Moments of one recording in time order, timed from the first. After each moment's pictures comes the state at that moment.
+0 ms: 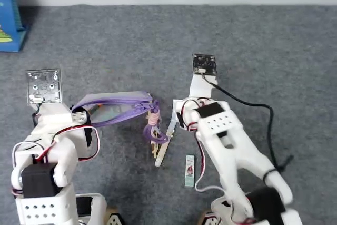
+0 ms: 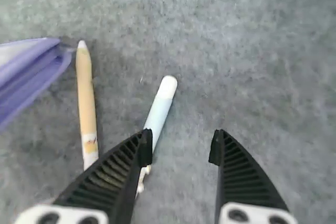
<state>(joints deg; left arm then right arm) -8.8 -65.5 41.5 80.3 6.5 -21.9 -13.4 42.6 40.5 -22.9</state>
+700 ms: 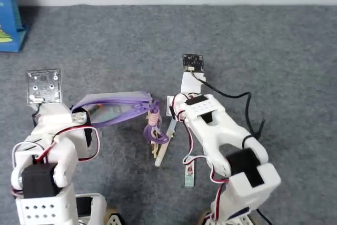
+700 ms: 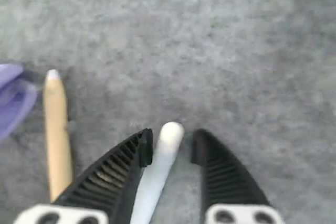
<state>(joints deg) -8.8 -65.5 41.9 80.3 6.5 -22.9 9.6 32.7 30.2 -22.8</state>
